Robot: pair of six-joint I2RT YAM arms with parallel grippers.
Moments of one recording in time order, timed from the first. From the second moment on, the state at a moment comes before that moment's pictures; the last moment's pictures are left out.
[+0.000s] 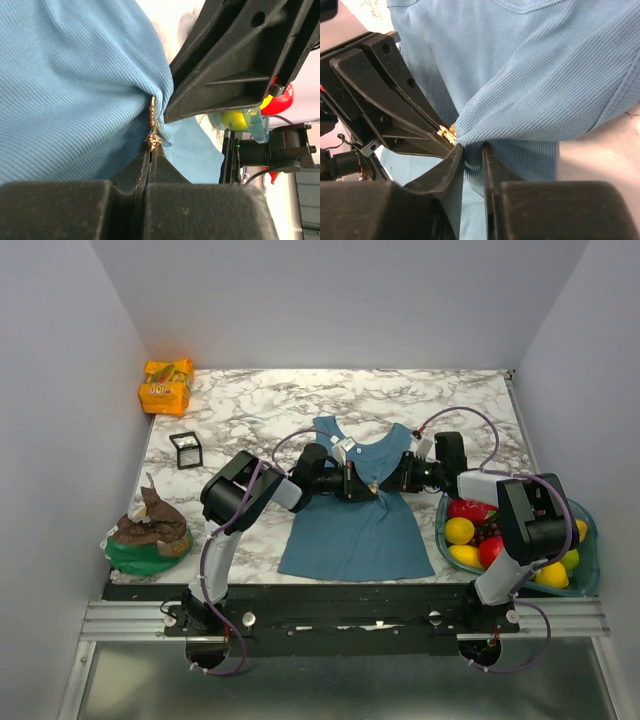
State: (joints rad) left arm -0.63 2.17 1.00 0.85 0.77 -0.82; right arm 0.18 1.69 0.76 0.16 -0.73 0.39
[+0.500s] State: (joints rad) left arm -0.63 2.16 1.01 0.80 0.77 -0.80; right arm 0.18 1.70 0.76 0.16 -0.73 0.38
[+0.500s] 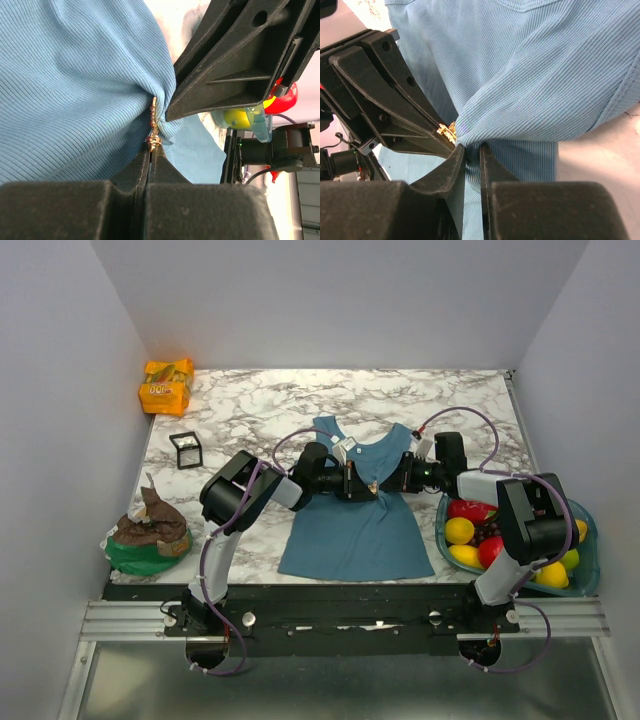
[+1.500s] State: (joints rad) left arm -0.60 2.17 1.00 0.87 0.82 -0.88; right arm 0.17 1.70 0.75 0.22 -0.76 0.45
